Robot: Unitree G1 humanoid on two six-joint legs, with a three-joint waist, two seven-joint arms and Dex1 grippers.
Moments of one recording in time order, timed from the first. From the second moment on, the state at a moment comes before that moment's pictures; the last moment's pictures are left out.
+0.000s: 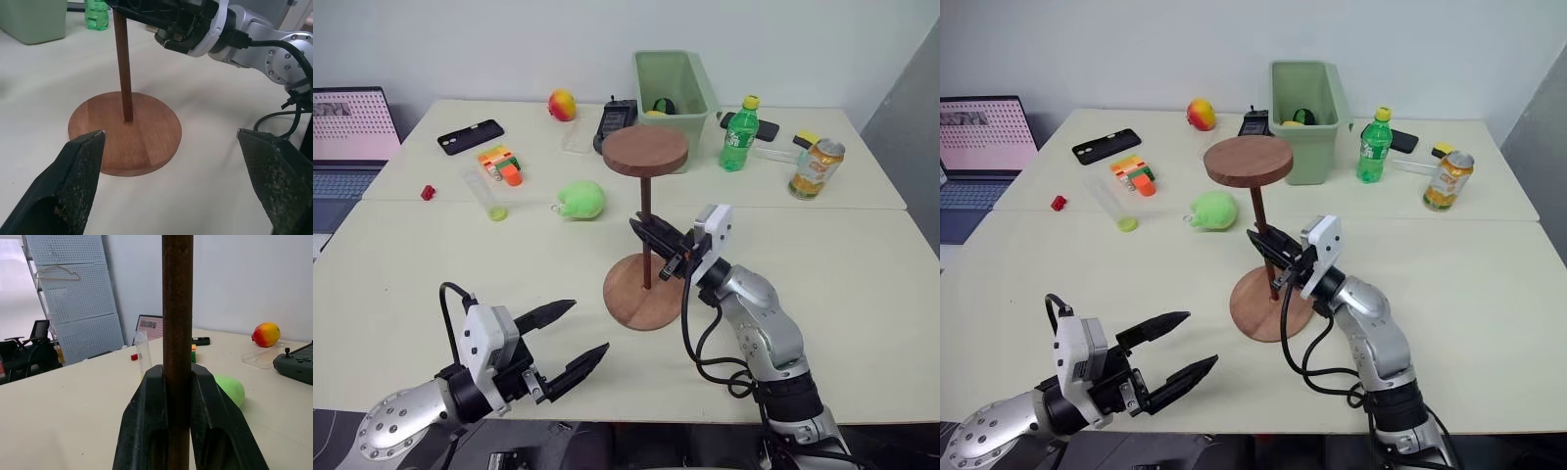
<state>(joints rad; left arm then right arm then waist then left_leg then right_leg) 0.46 0.59 0.31 -0.83 -0.68 0.45 -0.76 -0.34 -0.04 0.17 -0.19 0.30 0.22 0.61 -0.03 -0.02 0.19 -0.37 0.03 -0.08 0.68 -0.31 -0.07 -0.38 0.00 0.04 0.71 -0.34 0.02</state>
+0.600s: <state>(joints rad) 0.49 0.59 0.30 -0.83 -0.67 0.41 -0.75 -0.37 -0.02 0.20 -0.10 0.29 0.15 0.61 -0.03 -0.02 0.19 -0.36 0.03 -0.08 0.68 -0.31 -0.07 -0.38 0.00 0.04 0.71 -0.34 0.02</state>
